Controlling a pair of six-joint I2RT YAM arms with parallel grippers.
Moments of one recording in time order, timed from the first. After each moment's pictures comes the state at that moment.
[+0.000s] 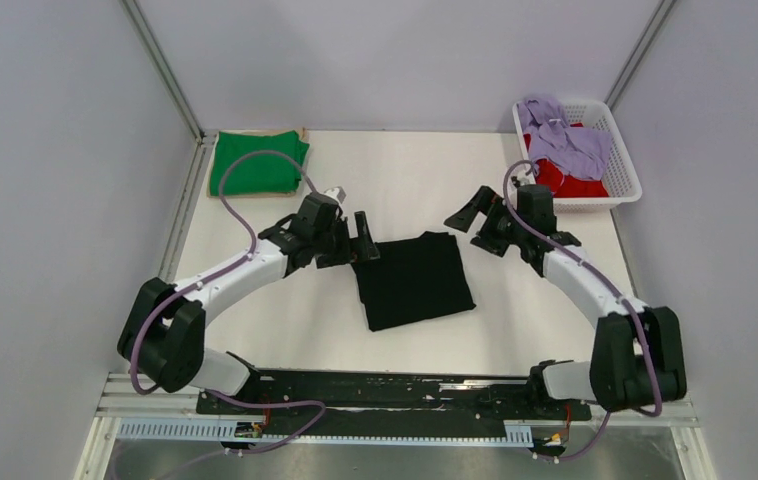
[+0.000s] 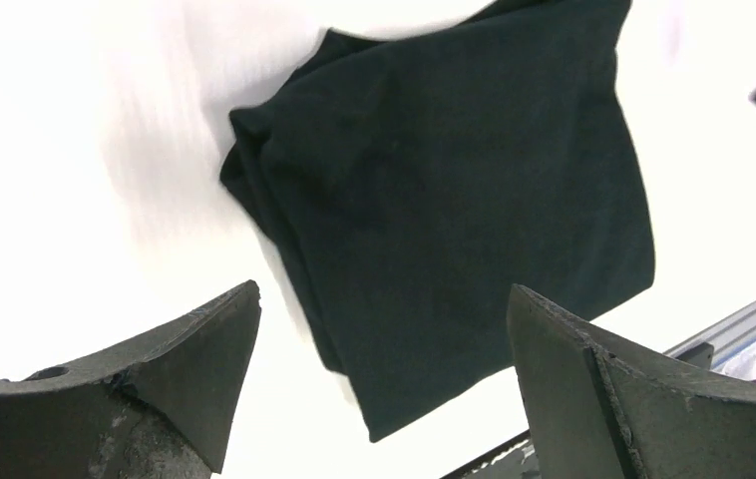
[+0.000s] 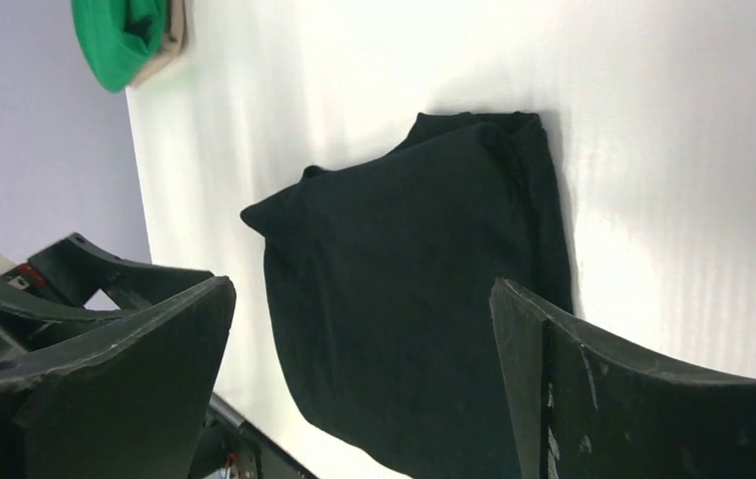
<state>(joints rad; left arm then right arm) -0.57 1.45 0.94 -0.29 0.13 -0.66 0.17 1.40 0.82 -0.09 -0.44 0.74</state>
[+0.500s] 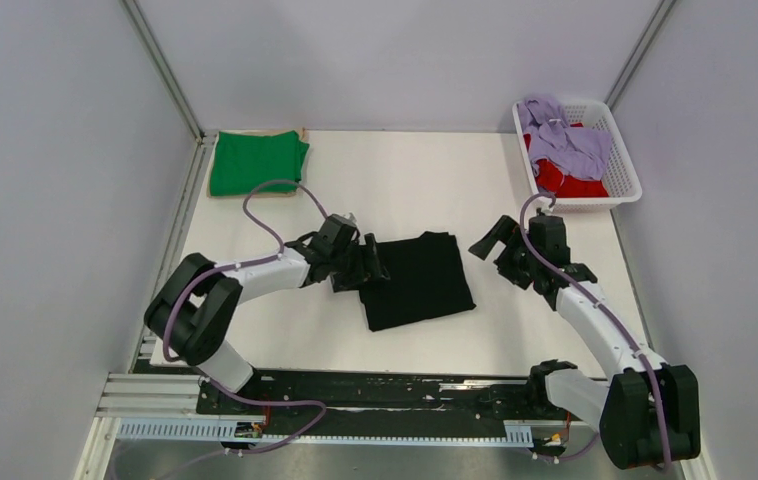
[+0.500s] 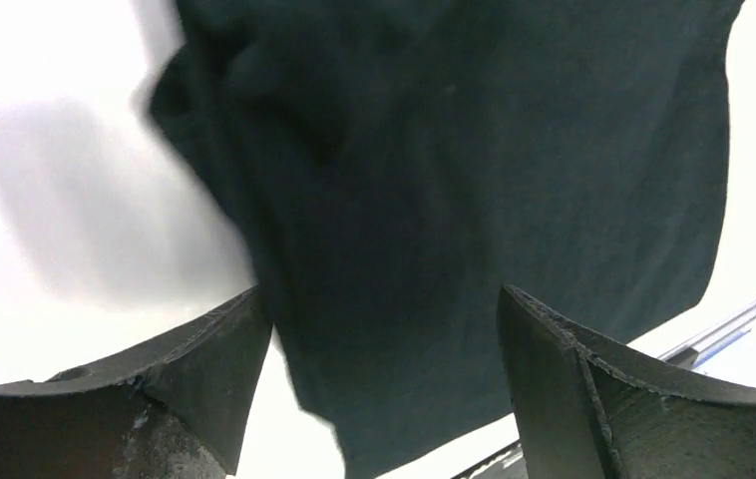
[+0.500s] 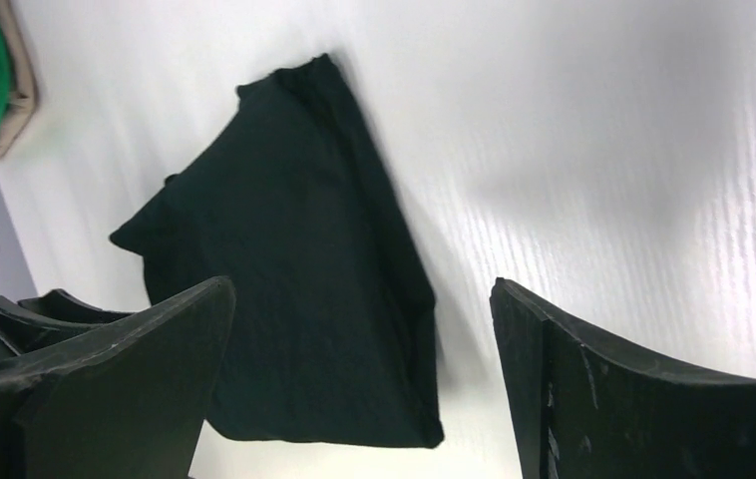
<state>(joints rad) -0.63 1.56 0.78 -0.14 0.16 -0.85 0.15 1.08 0.62 -0.28 -0.17 0.74</state>
